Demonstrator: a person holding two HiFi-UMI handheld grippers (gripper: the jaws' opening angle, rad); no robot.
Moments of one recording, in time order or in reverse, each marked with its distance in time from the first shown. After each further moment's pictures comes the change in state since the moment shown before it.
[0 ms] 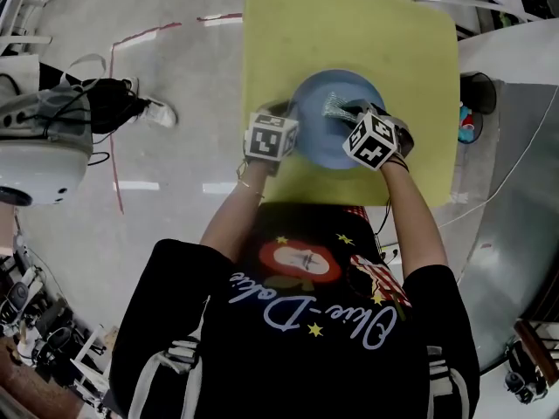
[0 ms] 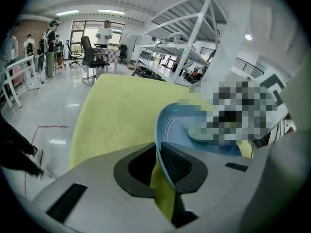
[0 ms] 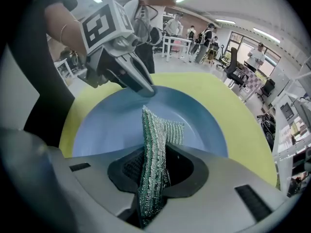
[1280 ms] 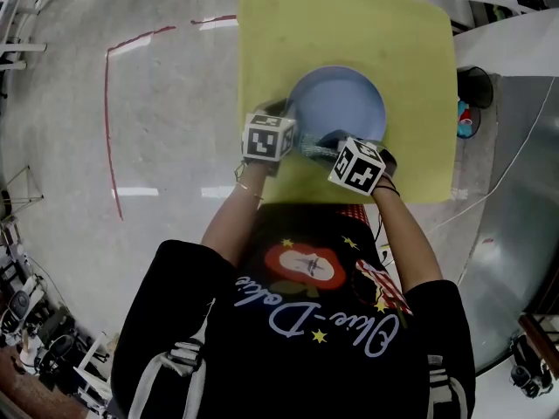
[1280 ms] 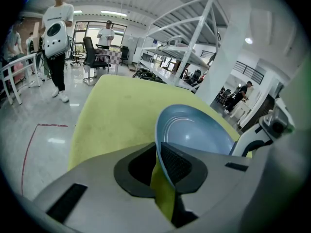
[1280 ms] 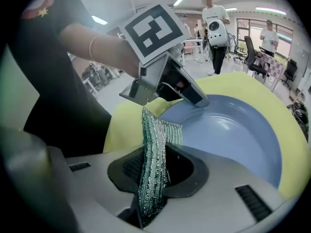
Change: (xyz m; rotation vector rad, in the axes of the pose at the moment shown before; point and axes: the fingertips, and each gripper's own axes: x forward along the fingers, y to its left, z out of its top) left arm 0.002 -0.004 0.002 -0.020 -0.035 -0.005; right arm -0.011 0.110 0.025 0.041 -0.089 0.315
